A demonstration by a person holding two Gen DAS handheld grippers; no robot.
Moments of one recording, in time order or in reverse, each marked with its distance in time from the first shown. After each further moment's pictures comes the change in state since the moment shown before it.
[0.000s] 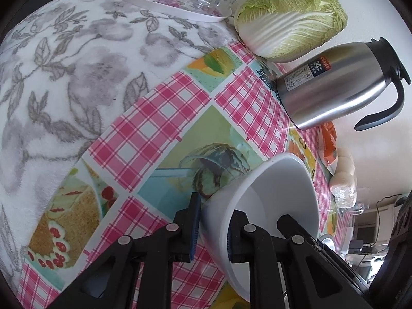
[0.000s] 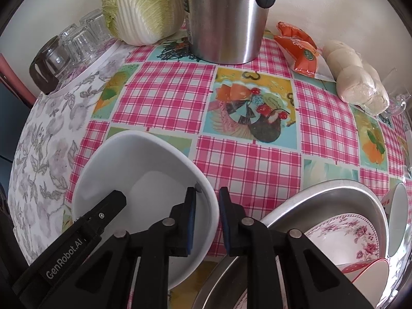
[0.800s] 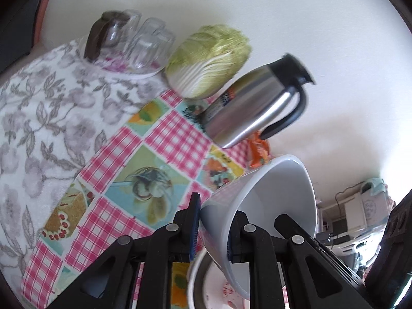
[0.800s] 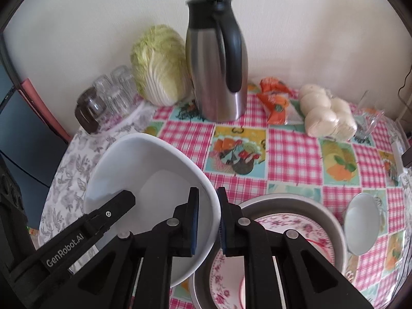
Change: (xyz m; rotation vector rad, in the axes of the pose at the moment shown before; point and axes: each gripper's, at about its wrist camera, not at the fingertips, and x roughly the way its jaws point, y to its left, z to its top) left arm -0.121 -0.079 -0.026 0.149 -0.176 -0.170; right arm -0.143 -0.033 -0.015 0.016 -0.254 0.087
